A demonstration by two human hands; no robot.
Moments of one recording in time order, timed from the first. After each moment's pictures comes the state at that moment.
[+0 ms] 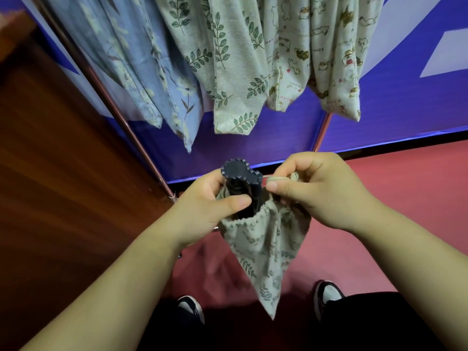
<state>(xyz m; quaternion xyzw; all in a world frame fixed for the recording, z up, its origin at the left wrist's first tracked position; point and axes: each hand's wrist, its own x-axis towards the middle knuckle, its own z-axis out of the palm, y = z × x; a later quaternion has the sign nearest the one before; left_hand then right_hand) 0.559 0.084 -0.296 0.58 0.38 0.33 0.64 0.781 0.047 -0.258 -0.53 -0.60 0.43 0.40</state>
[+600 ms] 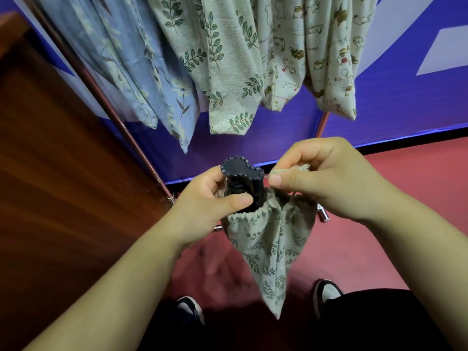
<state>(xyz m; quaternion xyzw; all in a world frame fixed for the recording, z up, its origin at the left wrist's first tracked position) 0.566 0.083 -0.295 0.59 0.38 0.34 0.63 0.789 0.043 -0.227 -0.50 -0.59 0.48 0.42</state>
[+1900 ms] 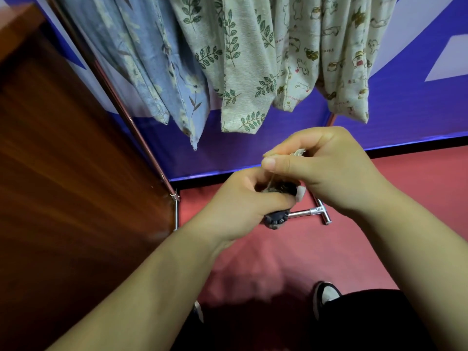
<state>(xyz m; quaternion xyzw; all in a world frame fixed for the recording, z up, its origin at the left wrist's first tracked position) 0.607 0.068 -0.269 0.60 0.40 0.28 0.63 0.765 0.055 -0.218 -0.50 -0.58 0.44 0.46</state>
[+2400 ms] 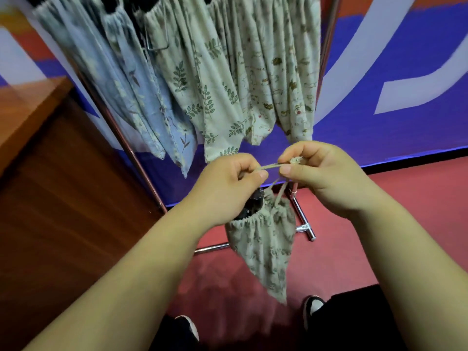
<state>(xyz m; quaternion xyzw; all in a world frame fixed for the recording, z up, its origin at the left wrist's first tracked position) 0.624 0.061 -0.183 0.76 0.45 0.29 0.38 0.828 0.025 -0.186 -0.46 -0.55 0.49 0.49</state>
